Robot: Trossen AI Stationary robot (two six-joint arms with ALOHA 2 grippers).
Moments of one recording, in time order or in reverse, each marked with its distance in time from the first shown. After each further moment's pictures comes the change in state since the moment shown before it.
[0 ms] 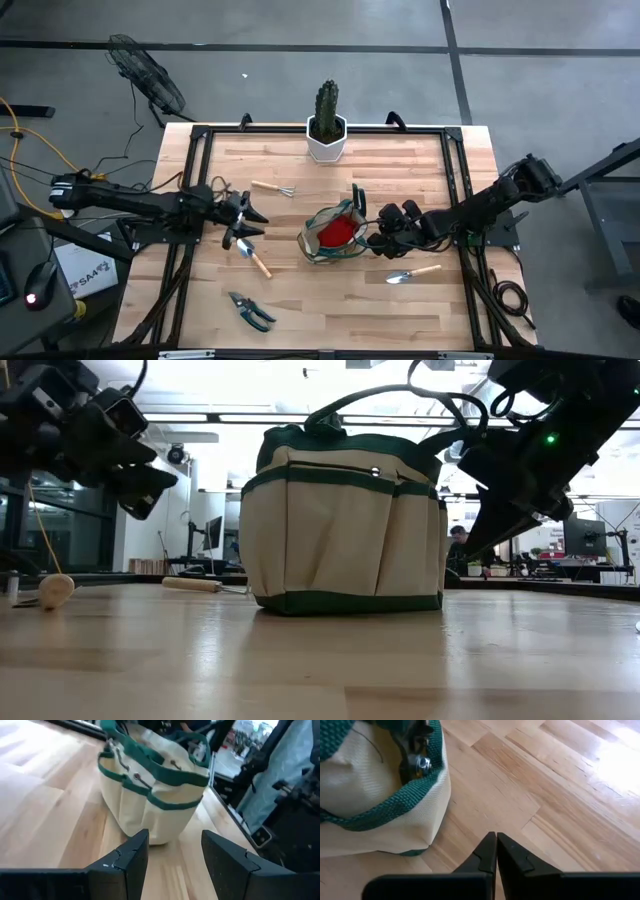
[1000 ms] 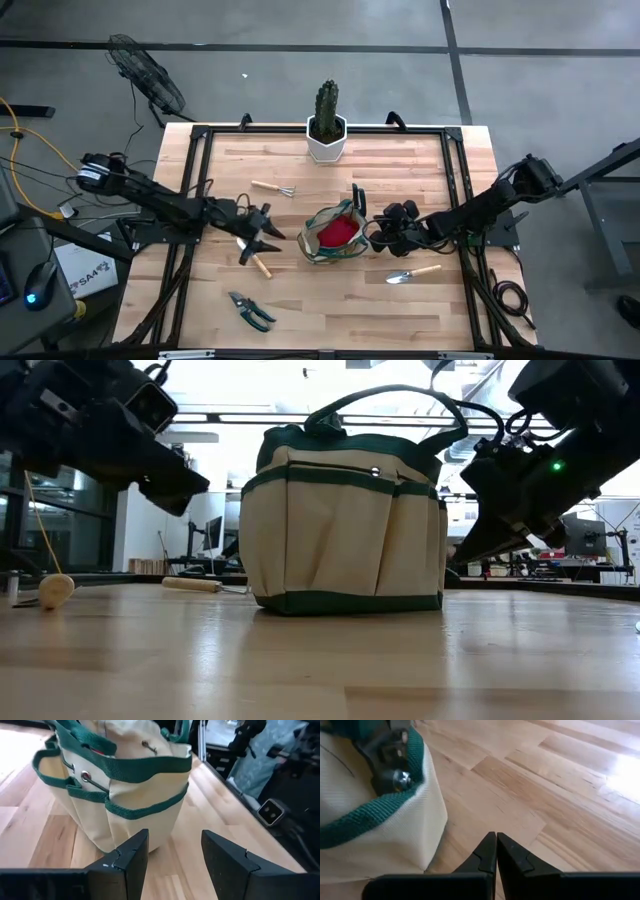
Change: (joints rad) left arm -0.176 0.537 0.166 0.282 -0.096 0.155; right arm 0.000 -0.005 -0.196 0.408 0.106 -0.047
